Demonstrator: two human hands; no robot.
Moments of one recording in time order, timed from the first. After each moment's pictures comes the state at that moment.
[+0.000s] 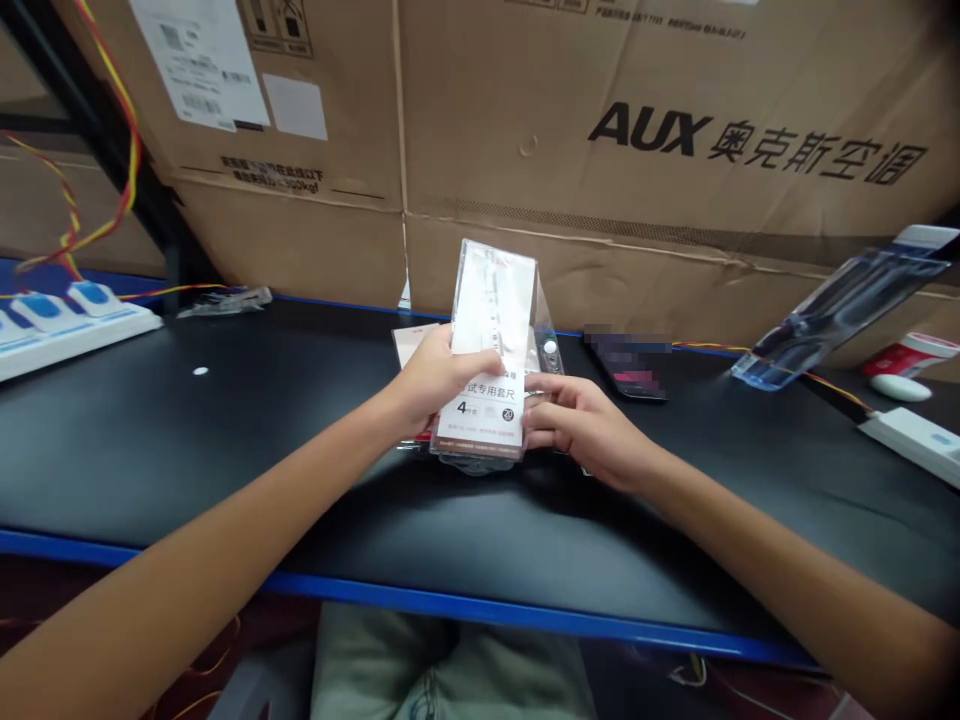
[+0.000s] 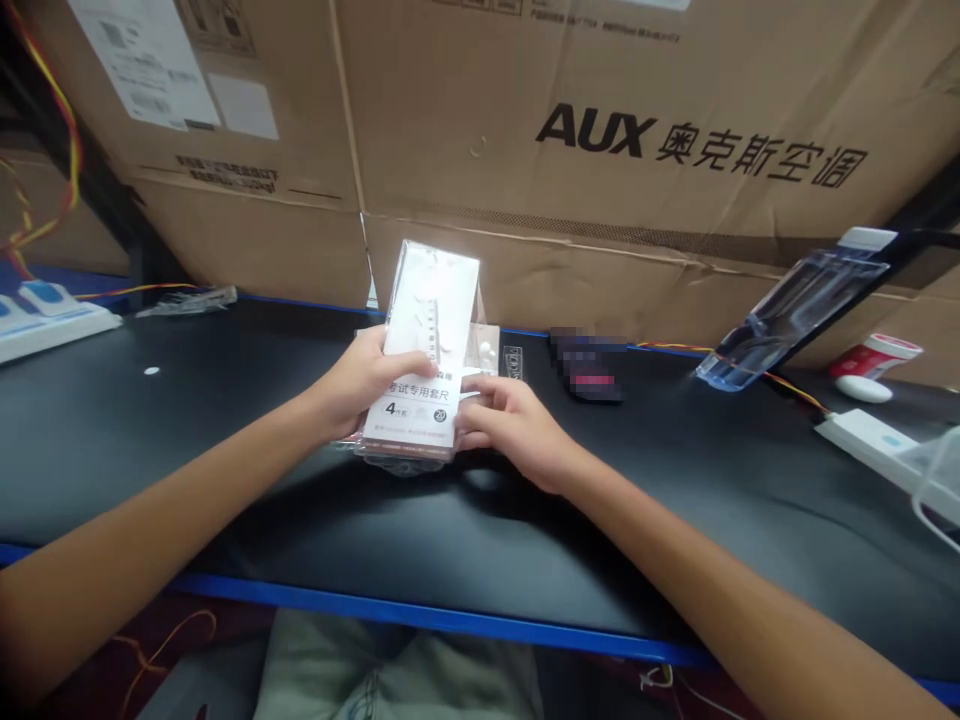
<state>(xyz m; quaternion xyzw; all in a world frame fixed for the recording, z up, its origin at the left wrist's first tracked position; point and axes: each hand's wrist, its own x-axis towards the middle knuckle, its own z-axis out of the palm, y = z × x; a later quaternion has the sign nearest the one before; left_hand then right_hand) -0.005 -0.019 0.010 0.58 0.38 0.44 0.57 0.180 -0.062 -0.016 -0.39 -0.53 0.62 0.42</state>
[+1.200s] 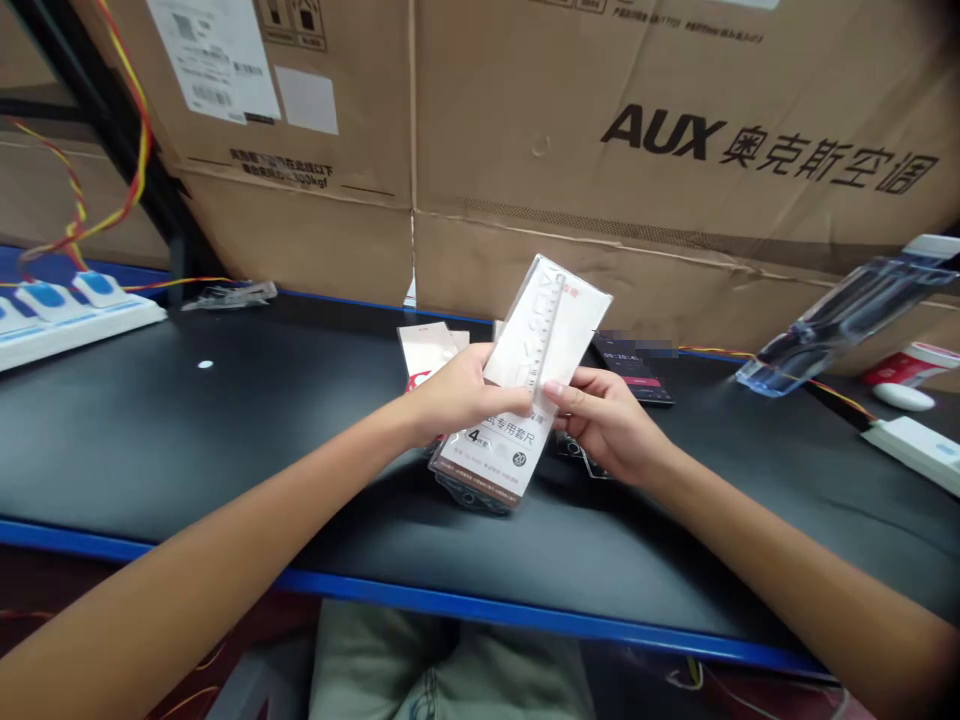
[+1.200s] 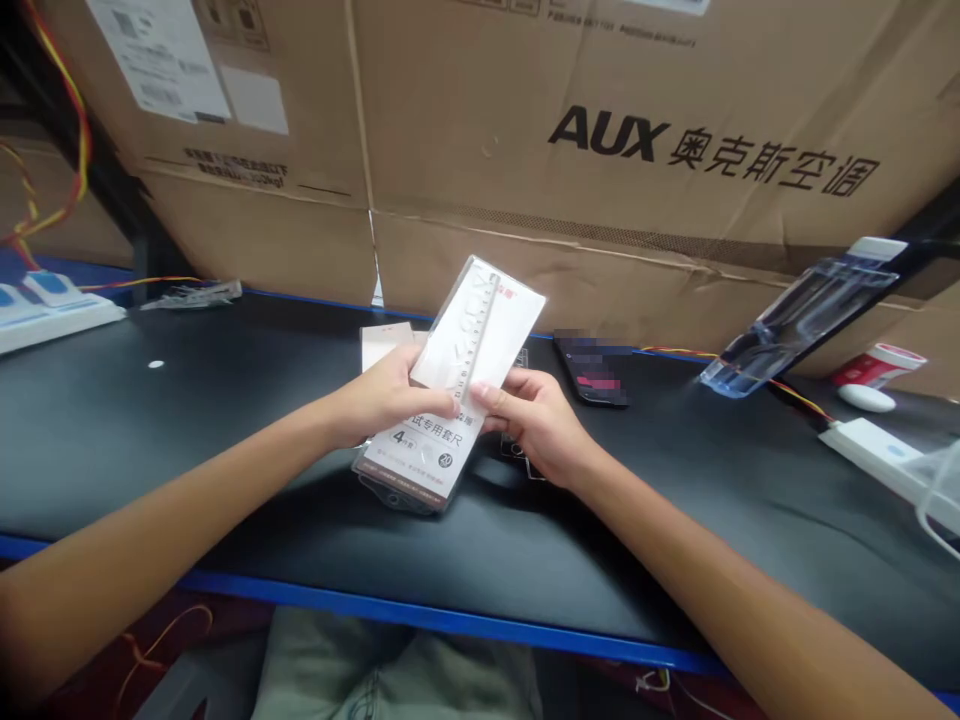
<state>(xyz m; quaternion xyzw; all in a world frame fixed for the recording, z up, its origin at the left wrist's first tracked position) -0.004 -0.026 0.007 0.66 0.32 0.32 0.59 0.190 -0.054 -0.021 -0.36 -0.54 0.59 0.48</state>
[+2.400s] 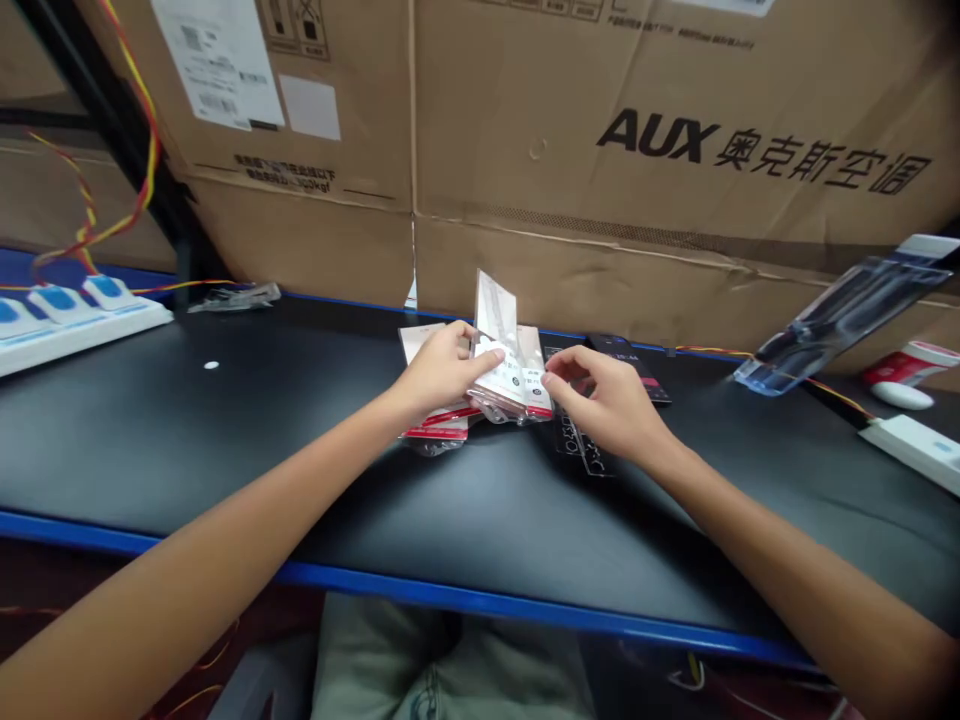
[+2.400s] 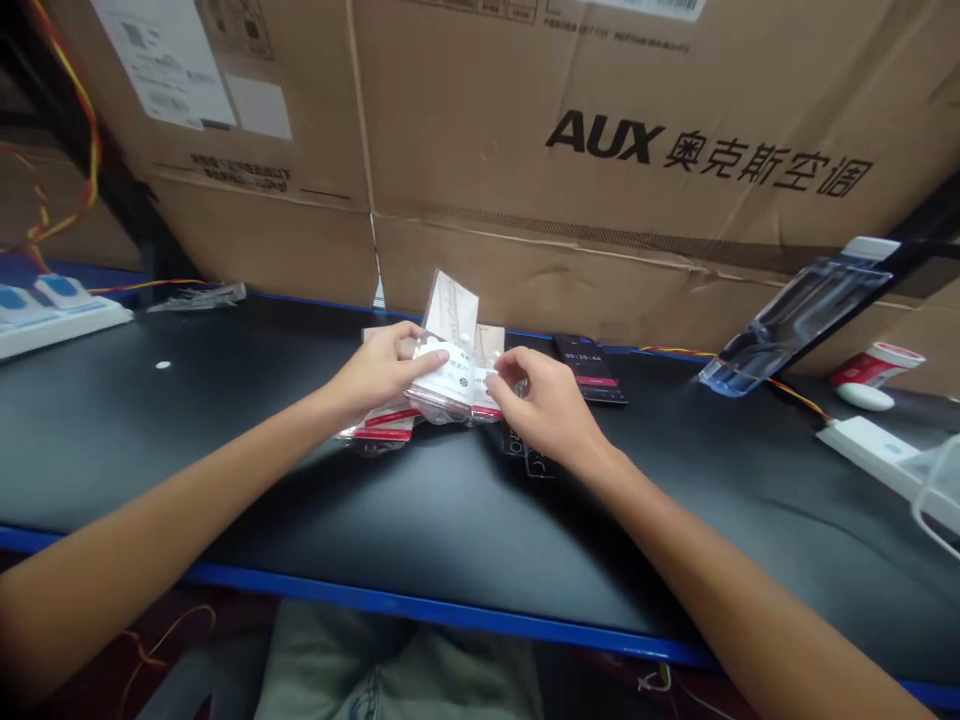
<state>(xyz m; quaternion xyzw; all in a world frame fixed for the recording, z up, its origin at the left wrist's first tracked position) -0.011 0.002 -0.010 0.64 0.42 0.43 0.48 0.207 -0.042 -0.015 -0.53 -0.75 0.10 0.39</state>
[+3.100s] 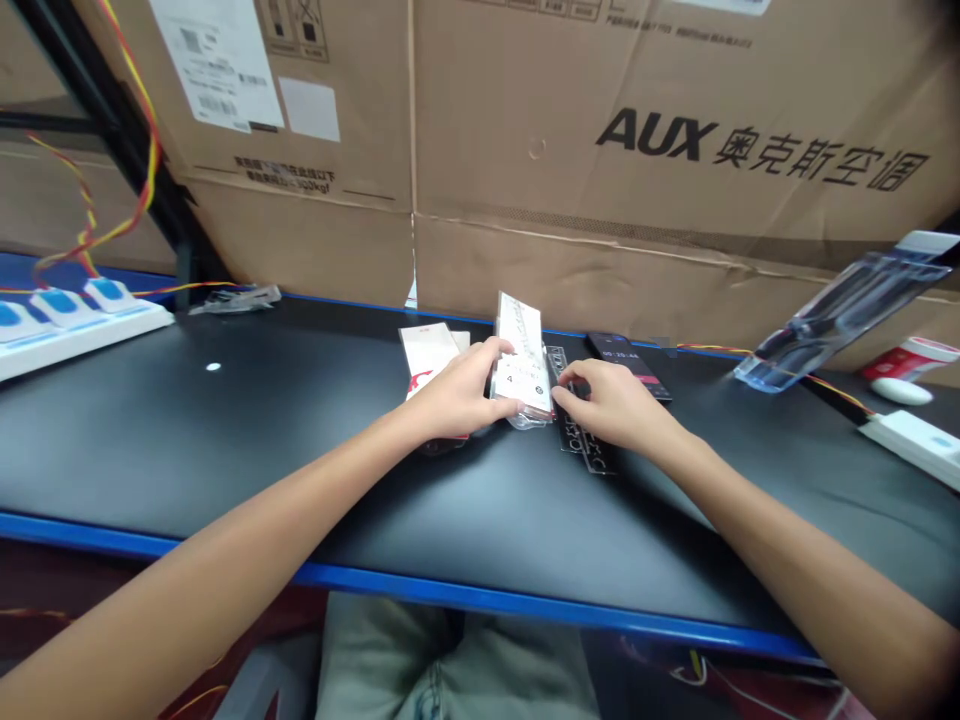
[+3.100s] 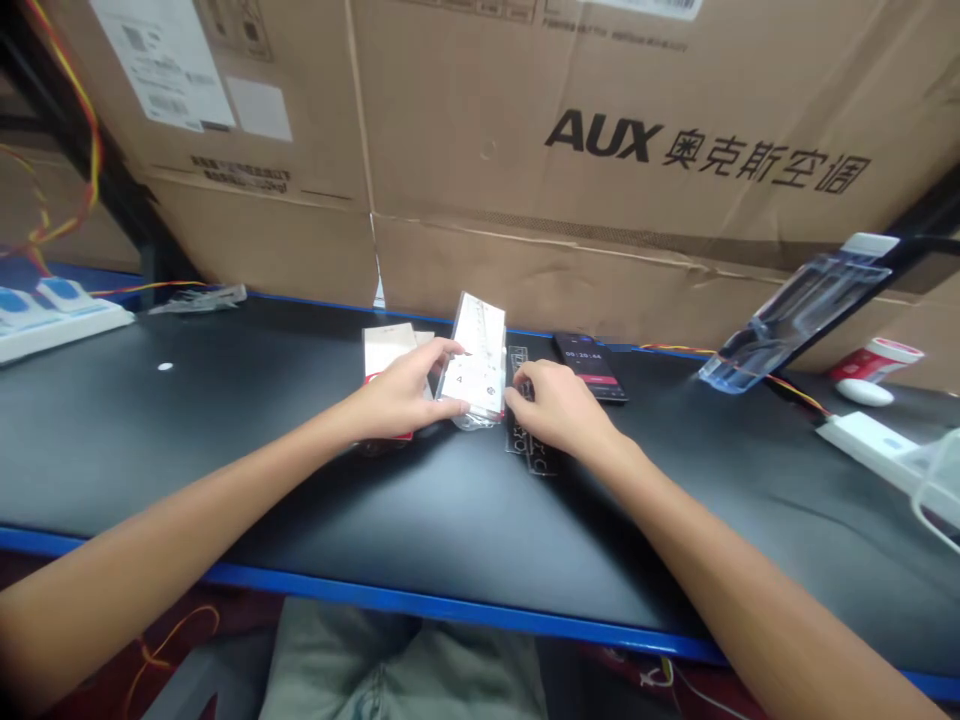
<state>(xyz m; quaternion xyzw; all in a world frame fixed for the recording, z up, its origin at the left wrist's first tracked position) -0.010 0.004 -0.031 0.85 0.35 0.32 0.23 0.224 -0.031 -0.020 -0.61 -0.77 0.01 0.18</state>
